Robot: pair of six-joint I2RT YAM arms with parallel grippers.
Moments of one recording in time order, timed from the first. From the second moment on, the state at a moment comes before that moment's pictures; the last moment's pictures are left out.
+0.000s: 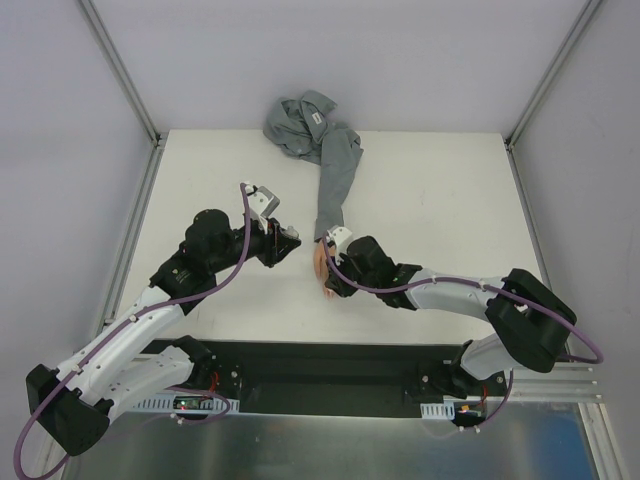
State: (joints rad) left arm -0.60 0.86 0.76 -0.16 0.33 -0.16; right arm 0.92 1.47 0.69 0.12 -0.07 0.20
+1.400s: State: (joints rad) left arm -0.60 0.86 0.76 -0.16 0.33 -0.16; right arm 0.94 1.48 0.69 0.10 -0.06 0.22
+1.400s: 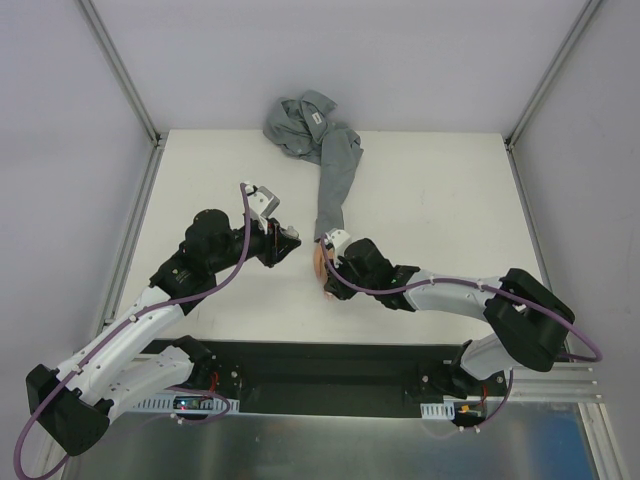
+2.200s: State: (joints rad) left arm -0.60 0.86 0.76 -0.16 0.33 -0.16; right arm 0.94 1.48 0.68 0.10 -0.09 0.22
